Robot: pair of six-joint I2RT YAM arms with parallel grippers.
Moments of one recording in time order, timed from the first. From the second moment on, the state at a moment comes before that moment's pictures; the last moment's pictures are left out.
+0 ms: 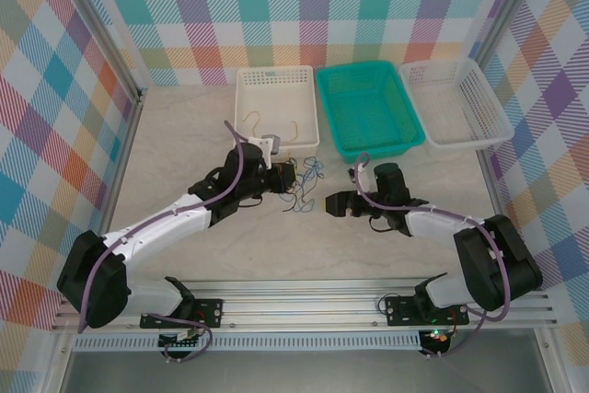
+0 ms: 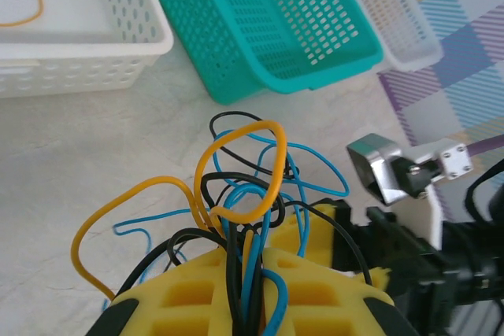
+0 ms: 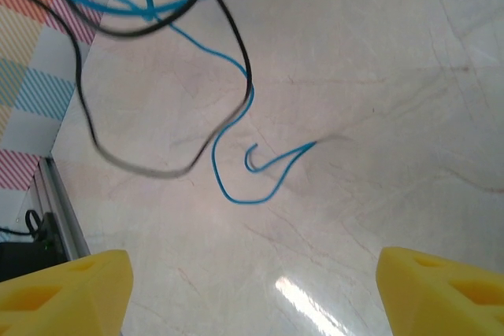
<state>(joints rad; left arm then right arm) -0.68 1.30 0.89 -0.08 0.15 -0.65 0.42 1.39 0.50 0.23 -0.64 0.44</state>
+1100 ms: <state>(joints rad) -0.68 1.33 0.88 0.15 0.27 -0.95 0.59 1.32 0.42 0.63 -0.17 0.67</state>
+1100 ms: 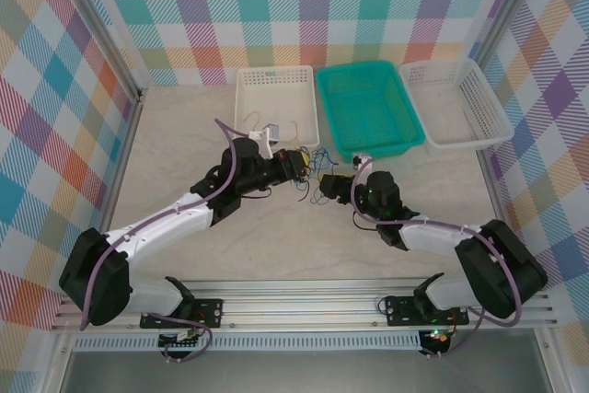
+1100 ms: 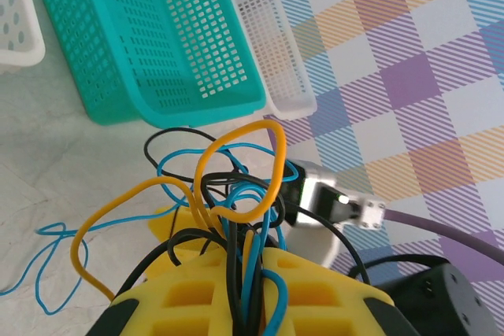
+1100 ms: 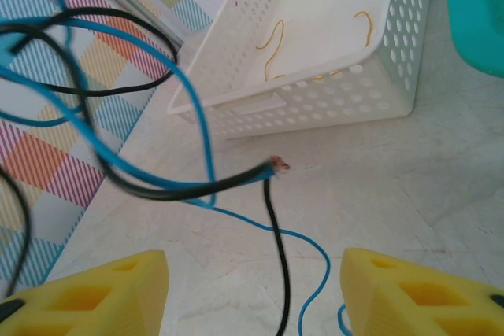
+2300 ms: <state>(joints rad) -0.63 1.37 0.85 0.18 0.29 -1.00 0.59 1.38 0.53 0.25 0.25 0.65</state>
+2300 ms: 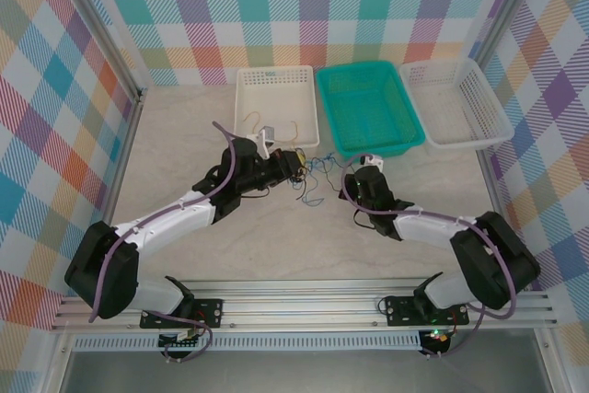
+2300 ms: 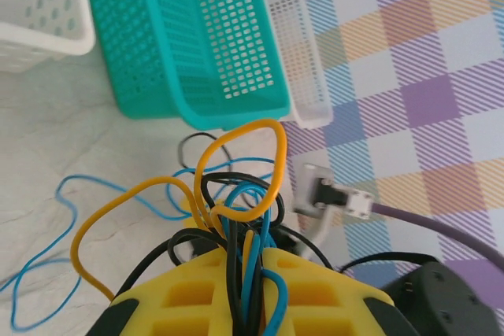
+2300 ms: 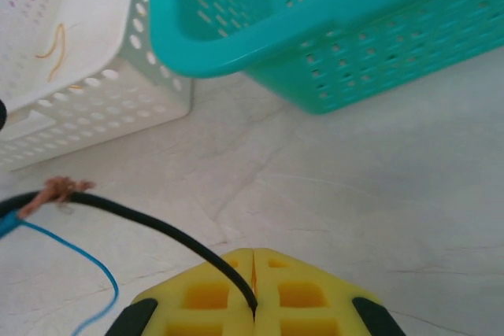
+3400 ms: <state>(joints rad) -0.62 1.45 0.77 -0.12 0.13 -0.79 0.33 1.06 0.57 -0.20 0.37 0.64</state>
